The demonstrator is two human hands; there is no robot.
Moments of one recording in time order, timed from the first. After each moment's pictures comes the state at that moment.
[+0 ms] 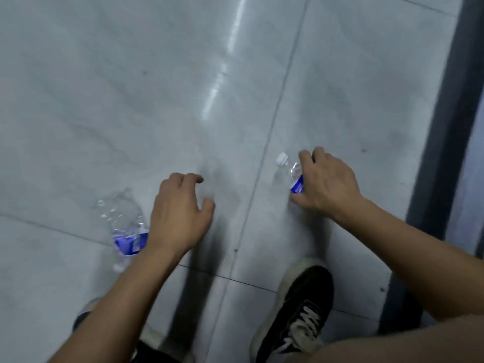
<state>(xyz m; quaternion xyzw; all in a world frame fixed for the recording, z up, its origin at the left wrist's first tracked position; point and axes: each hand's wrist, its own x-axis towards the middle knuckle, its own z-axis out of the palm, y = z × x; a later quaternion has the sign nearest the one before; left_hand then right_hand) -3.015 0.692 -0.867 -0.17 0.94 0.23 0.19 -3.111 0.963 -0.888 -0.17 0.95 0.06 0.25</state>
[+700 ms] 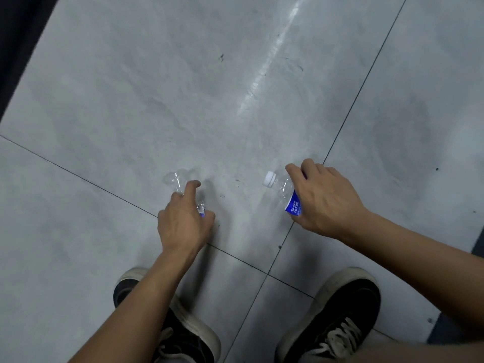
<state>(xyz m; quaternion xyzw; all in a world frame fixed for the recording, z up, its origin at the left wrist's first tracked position) -2.938 0.611 -0.899 -0.36 0.89 0.18 0.22 -3.073 0.844 -0.875 -0.36 0.90 0.03 0.26</state>
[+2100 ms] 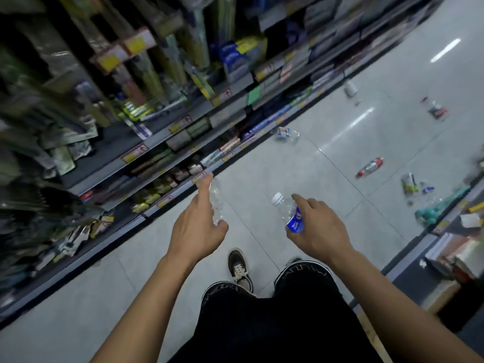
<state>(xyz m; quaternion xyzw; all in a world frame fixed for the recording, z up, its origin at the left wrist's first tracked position) -2.775 0.412 0.002 -0.41 0.85 0.34 0.02 -2.960 0.601 -0.030 -0.40 0.89 -0.06 0.21</state>
